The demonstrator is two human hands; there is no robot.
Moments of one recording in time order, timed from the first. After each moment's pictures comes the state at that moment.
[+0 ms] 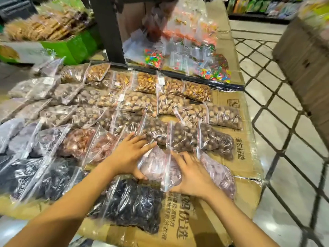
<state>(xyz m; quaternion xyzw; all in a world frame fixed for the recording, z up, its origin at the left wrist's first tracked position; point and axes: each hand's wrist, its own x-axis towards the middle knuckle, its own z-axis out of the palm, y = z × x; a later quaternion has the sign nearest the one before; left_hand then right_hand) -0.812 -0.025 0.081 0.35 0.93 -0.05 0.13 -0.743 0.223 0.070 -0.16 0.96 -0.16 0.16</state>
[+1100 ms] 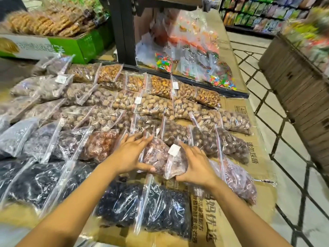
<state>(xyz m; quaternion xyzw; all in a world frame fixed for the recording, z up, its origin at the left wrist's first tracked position) -0.817 -0.102 0.091 0.25 0.95 0.13 0.16 -0.771 0.144 0.086 -0.06 0.96 -0.23 0.15</state>
